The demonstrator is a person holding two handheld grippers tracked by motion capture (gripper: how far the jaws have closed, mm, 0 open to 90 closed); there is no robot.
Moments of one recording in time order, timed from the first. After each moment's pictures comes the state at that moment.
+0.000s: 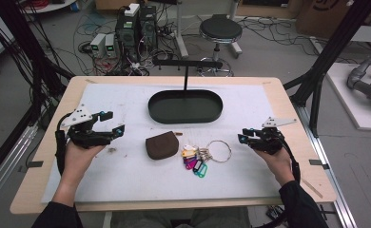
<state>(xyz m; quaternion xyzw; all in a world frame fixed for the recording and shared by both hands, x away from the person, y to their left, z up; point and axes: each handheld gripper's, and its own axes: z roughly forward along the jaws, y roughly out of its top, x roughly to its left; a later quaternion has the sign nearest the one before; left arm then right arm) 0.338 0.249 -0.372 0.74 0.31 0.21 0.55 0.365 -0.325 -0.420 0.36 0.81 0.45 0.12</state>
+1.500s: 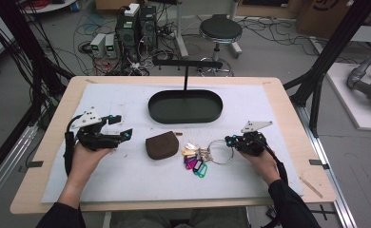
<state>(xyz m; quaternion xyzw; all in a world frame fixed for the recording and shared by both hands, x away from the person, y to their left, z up) 0.340 0.228 -0.381 0.76 0.30 0.18 0.55 0.369 -0.281 -0.435 0.31 0.85 0.41 0.13</state>
